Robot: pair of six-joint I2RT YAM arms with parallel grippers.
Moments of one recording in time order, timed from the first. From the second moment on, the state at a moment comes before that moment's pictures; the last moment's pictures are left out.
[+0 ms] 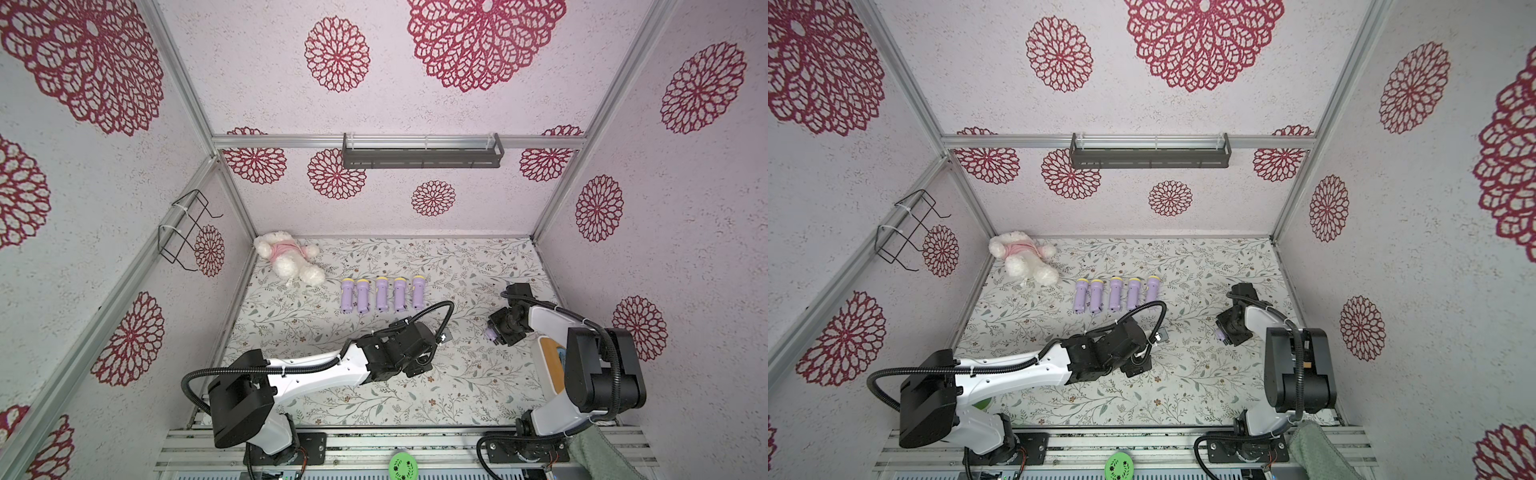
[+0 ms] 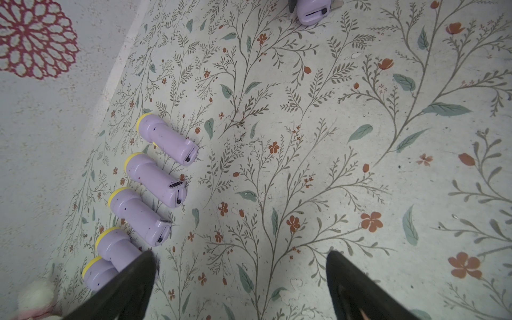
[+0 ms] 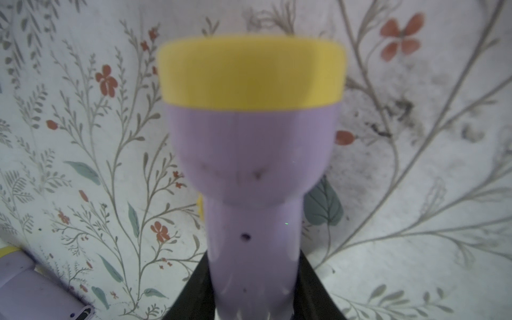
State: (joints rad) left arm -1.12 1.54 1.03 -0.31 -0.39 0.31; right arm 0.02 1.59 0.84 -0.51 -0.08 1.04
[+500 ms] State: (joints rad) left arm -1.12 1.54 1.03 -0.29 -0.41 0.32; right arm 0.03 1.43 0.81 -0.50 -0.14 0.96
